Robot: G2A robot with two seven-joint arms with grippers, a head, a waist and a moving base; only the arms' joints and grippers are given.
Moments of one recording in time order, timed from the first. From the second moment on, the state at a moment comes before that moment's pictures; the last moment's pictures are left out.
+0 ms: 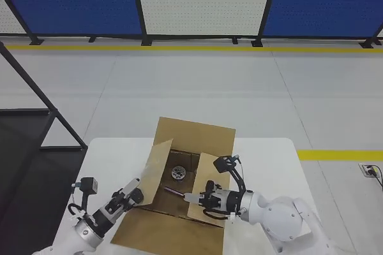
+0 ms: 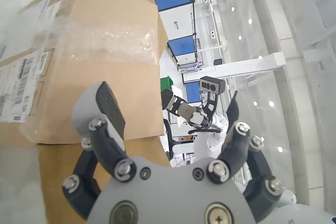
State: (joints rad) left arm 1.42 -1.21 -1.65 -1.95 -0.12 -0.01 -0.64; right arm -0.93 -1.26 1.14 -1.80 -0.39 0.05 0.91
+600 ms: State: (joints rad) left arm 1.36 -1.20 -1.53 -1.92 -0.01 0.08 -0.64; right arm -0.88 -1.28 1.05 -1.72 -0.37 0.01 0.87
